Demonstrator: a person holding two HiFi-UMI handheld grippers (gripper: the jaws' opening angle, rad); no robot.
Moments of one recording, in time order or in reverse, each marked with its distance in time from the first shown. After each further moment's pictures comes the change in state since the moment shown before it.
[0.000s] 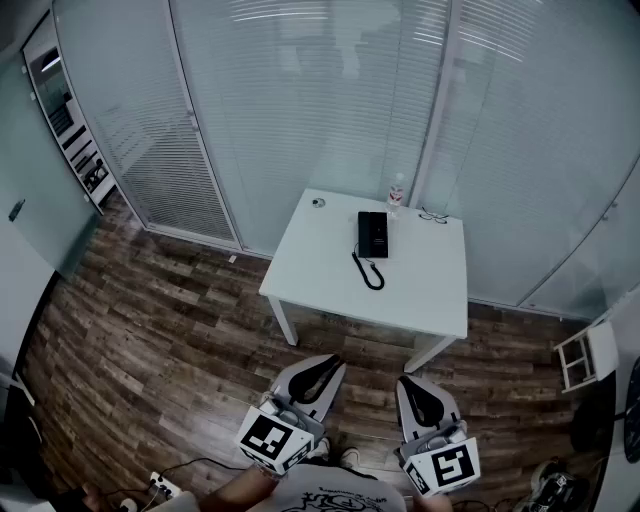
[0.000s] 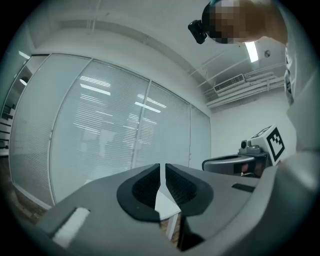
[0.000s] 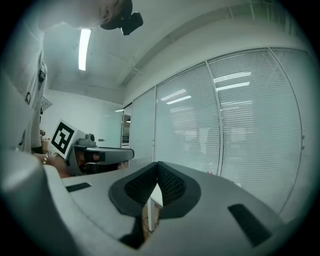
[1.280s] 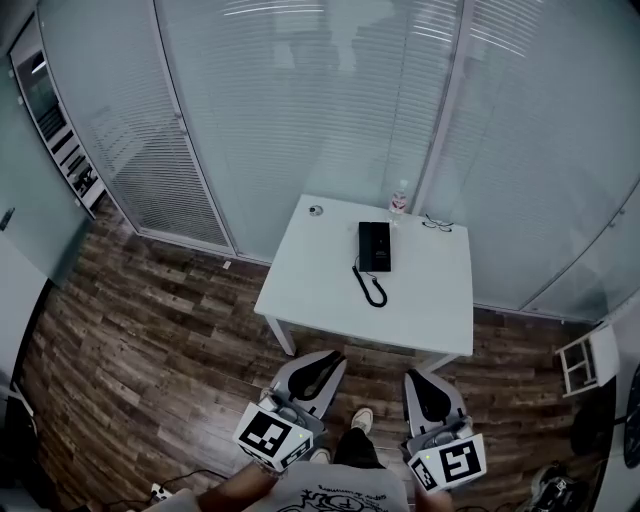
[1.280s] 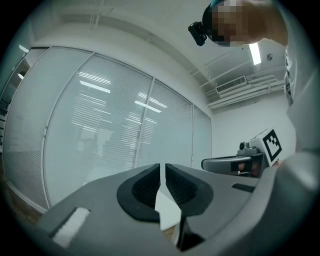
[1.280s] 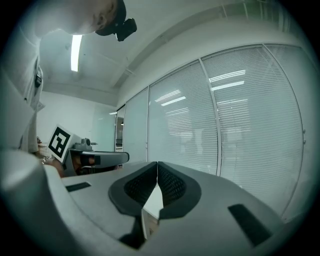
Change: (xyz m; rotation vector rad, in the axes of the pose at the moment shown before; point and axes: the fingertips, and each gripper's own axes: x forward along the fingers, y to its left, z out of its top) left arm 0.067 0.079 -0.001 -0.016 -0.004 -0.020; right arm 0.090 -0.054 0.000 0.045 -0.026 -0.041
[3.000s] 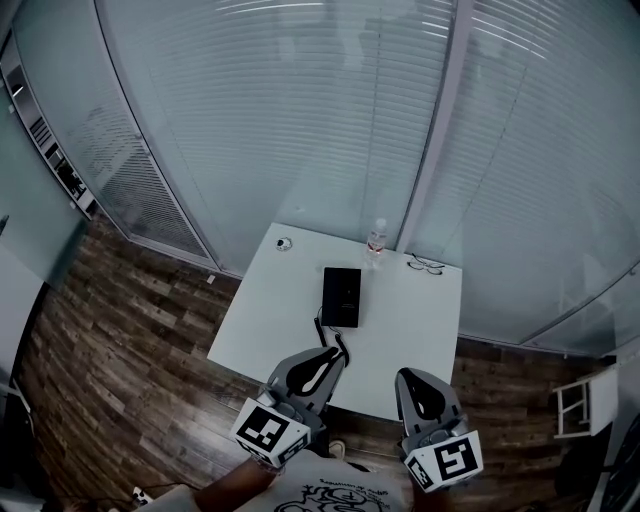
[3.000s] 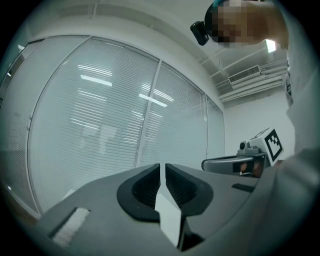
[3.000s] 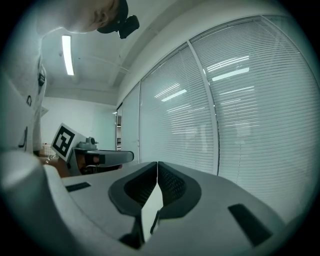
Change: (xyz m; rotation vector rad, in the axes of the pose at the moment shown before) left arm 0.267 0.066 -0.009 -0.013 0.032 0.063; right arm 0.145 -0.232 -0.009 0.013 0.031 0.102
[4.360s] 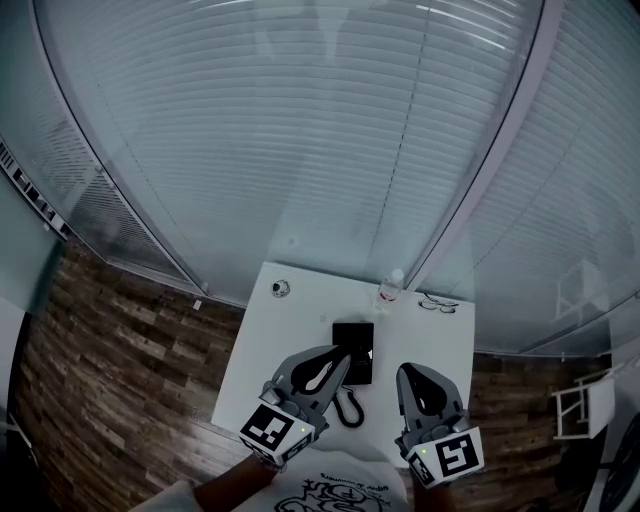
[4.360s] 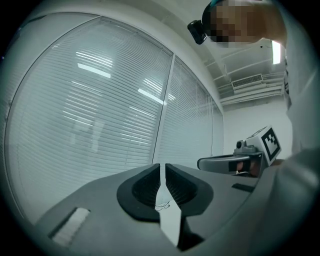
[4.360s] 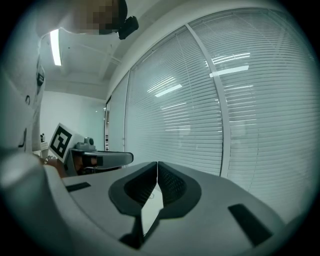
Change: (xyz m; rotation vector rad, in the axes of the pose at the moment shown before) left arm 0.120 0.180 0.018 -0.025 0.020 -0.108; right arm 0.206 -0.064 0.015 0.002 0.042 -0.094
